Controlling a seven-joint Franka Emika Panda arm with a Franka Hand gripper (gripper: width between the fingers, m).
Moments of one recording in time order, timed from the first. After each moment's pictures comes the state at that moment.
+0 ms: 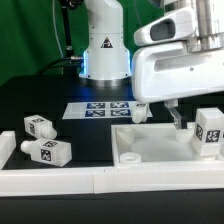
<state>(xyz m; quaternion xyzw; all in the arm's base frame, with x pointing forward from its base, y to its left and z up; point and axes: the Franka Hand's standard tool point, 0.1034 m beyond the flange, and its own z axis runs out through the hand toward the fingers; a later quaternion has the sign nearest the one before) 0.647 0.102 0.078 -1.00 -0.01 -0.06 0.06</state>
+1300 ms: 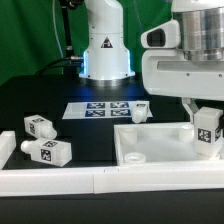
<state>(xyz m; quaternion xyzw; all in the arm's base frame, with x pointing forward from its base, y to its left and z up) 0.640 0.111 0.075 -0.91 0.41 0.03 0.06</state>
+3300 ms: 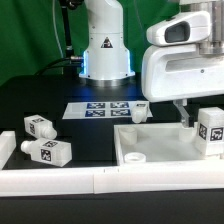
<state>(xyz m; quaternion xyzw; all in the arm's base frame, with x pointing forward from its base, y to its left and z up) 0.640 0.115 0.080 -1.00 -0.01 -0.03 0.04</state>
